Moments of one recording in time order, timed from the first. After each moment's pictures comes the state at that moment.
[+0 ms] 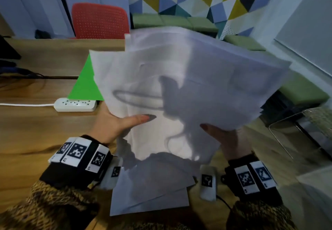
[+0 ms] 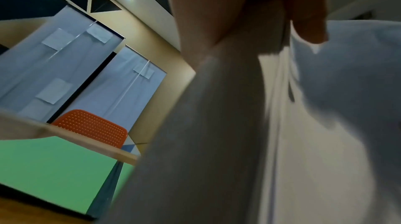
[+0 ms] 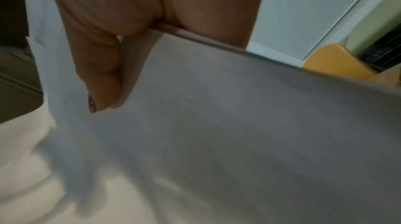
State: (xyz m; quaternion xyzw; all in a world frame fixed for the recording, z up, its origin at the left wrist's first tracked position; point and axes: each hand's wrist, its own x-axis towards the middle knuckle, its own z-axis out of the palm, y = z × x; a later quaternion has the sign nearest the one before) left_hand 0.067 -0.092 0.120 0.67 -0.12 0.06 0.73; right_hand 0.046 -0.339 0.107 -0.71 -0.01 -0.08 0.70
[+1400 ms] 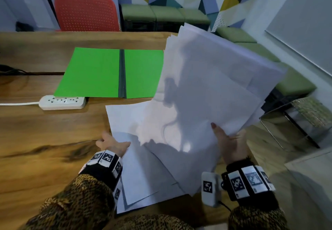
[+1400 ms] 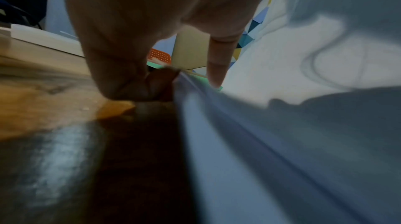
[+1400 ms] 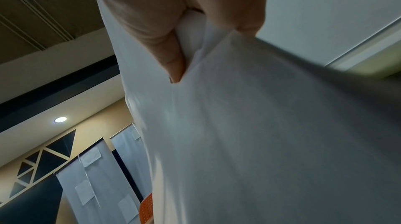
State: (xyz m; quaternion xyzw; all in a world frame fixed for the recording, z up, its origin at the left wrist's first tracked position) left_hand 0.094 -0.096 -0.029 0.83 0.34 -0.16 0.42; right_hand 0.032 -0.375 0.064 -0.74 0.12 -0.19 0.64
